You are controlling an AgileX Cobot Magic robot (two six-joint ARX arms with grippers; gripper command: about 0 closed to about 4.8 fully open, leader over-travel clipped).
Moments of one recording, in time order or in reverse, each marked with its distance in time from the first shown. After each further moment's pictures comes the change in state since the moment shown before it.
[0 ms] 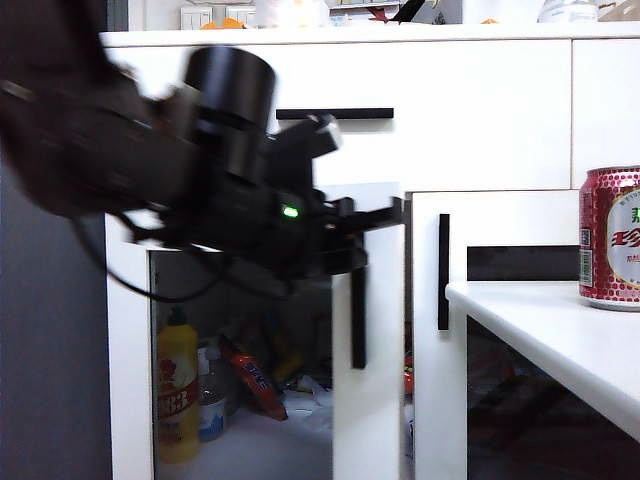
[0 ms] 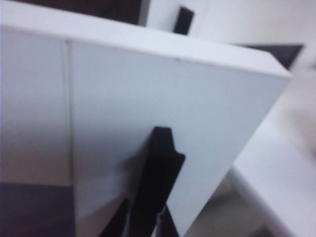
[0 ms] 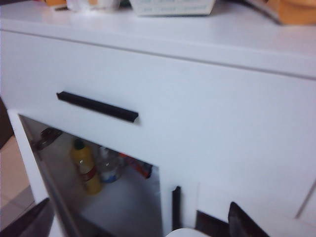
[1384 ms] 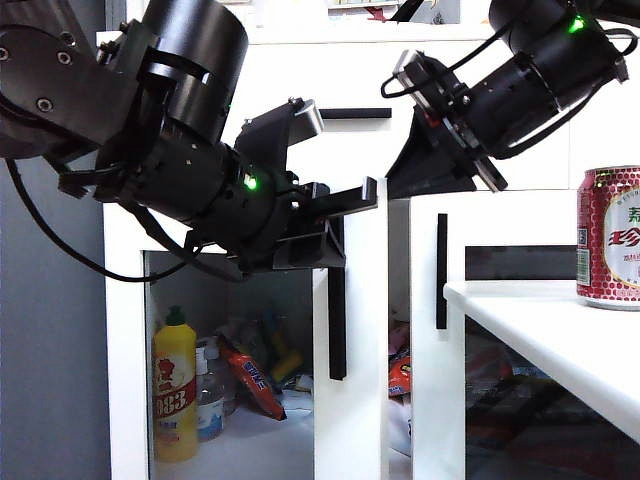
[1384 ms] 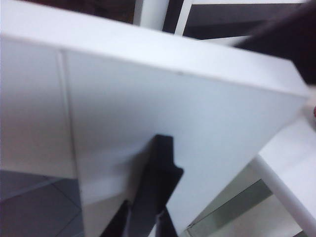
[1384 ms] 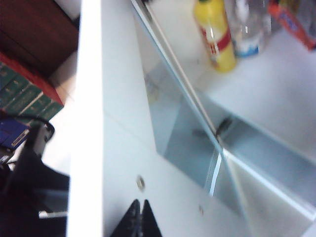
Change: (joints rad) left arm -0.001 -0.185 -0.084 -0.188 0.014 -0.005; right arm 0.298 0.538 0.001 0.015 -0.211 0.079
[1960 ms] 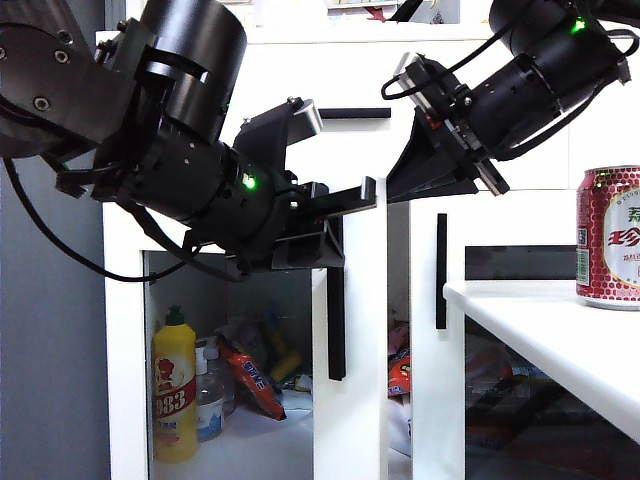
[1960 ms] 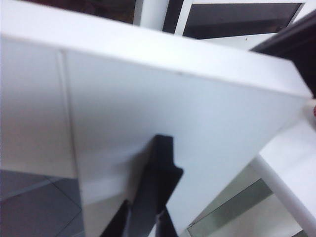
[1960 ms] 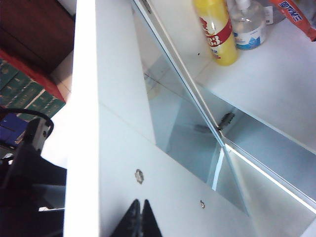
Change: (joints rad) left arm -0.001 -0.004 -0.004 0.000 -0.001 0.000; right arm 0.003 0.000 0.000 -0.019 -0.022 0.000
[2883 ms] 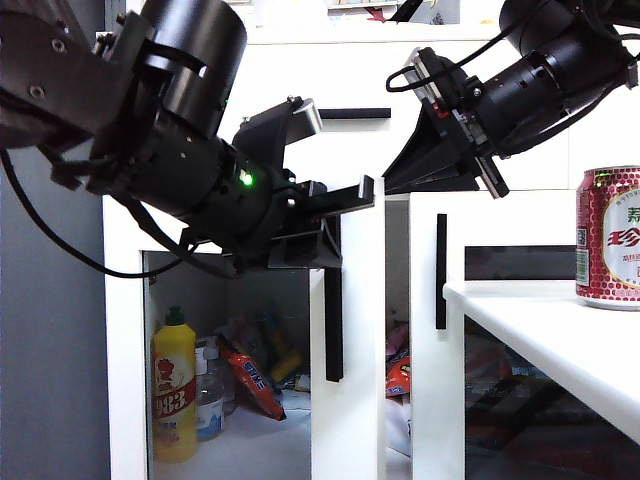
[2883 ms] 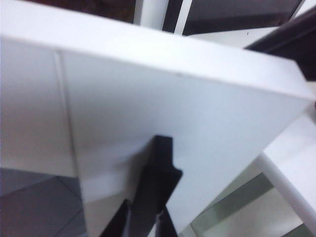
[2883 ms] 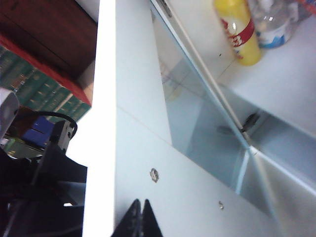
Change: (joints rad) left arm 0.000 -0.020 0.000 -0.053 -0.002 0.001; right arm -0.016 0.003 0.000 0.008 -0.118 0.052
